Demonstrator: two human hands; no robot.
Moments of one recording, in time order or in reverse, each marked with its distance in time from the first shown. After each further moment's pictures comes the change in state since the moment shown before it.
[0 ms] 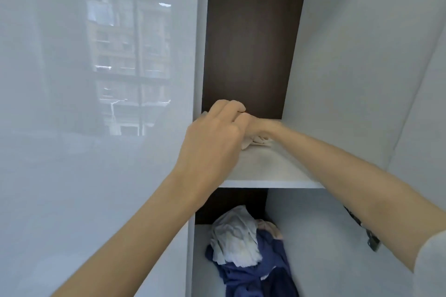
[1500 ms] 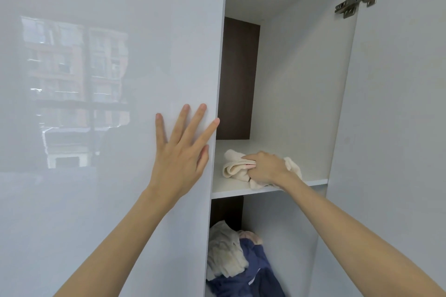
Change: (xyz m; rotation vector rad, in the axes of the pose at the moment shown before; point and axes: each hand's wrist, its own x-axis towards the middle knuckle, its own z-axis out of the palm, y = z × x) left_hand -0.030 -0.091 -0.036 0.184 0.154 0.082; right_hand -0.141 -0.044 0.014 -0.119 0.252 0.425
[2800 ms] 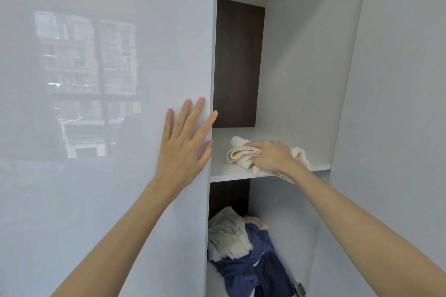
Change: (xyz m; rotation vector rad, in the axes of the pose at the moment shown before) left_hand -0.010 0.018 0.003 -0.095 -0.036 -0.014; right_hand -0.012 0.013 0.001 0.019 0.059 -0.054
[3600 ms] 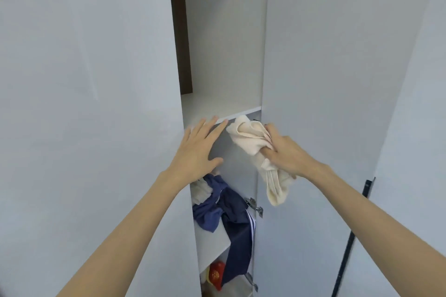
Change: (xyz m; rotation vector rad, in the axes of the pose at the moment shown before) left_hand -0.075 0.041 -0.055 -0.802 -0.556 0.258; right_hand -0.254 -0.055 -0.020 0.213 0.117 0.255
